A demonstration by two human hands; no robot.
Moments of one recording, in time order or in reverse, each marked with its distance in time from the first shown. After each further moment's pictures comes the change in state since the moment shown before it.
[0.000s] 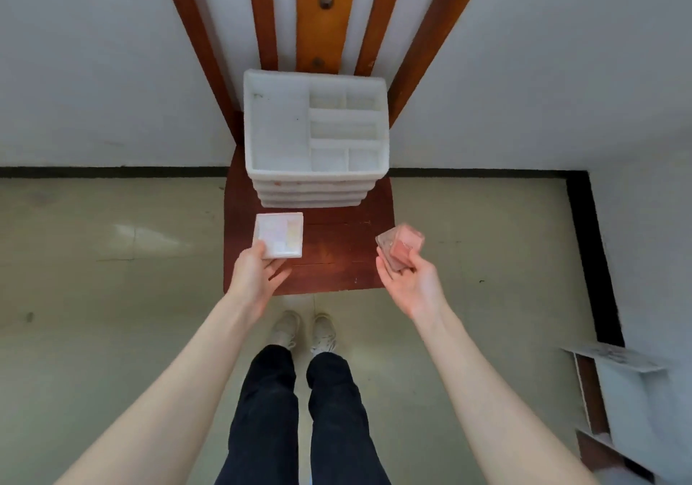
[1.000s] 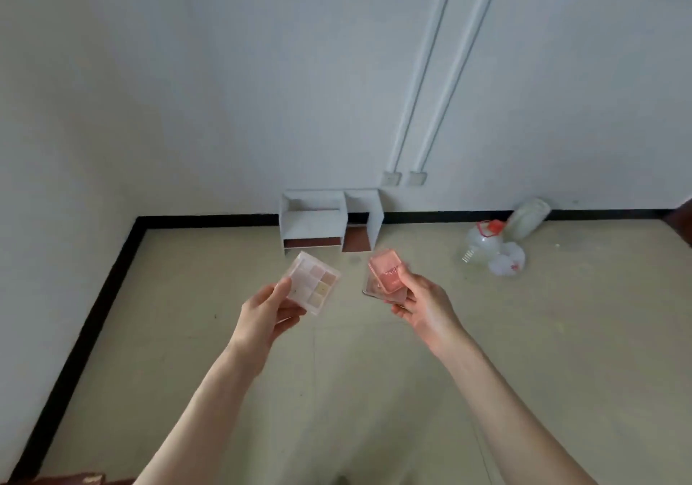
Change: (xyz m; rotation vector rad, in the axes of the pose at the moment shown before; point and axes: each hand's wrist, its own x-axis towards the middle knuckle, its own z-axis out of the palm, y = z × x) left_hand -0.430 -0.354 0.195 1.340 -1.262 0.012; right_hand -0.448 0.045 -0.487 0.580 0.652 -0.883
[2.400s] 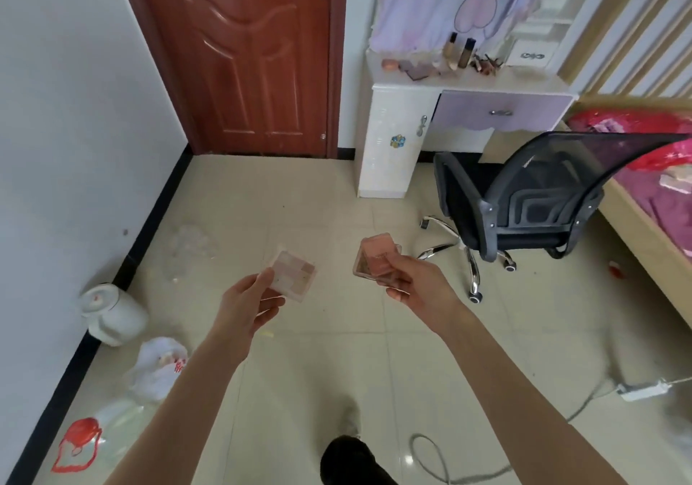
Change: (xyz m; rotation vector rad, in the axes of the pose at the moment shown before) left_hand 0.078 -0.129 0.970 0.778 -1.166 -0.170; right_hand 0.039 -0.195 -0.764 0.676 1.148 -0.232
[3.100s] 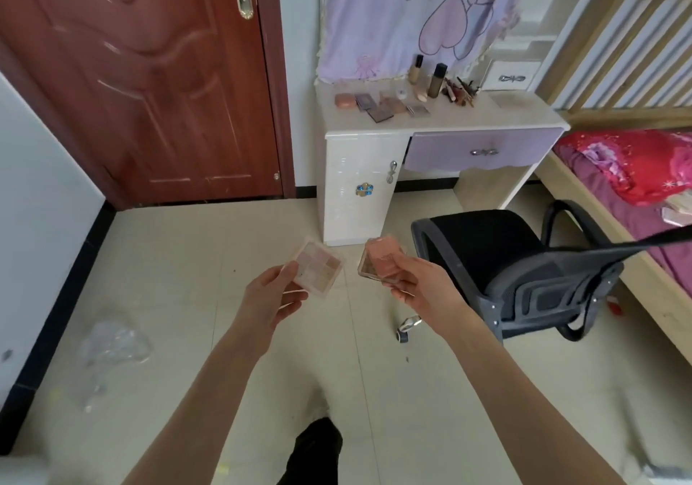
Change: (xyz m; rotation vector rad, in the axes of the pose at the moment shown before) left_hand 0.328 0.169 0.244 0.074 -0.221 -0.003; right_hand 0.339 -0.206 -0.075 0.117 0.153 -0.010
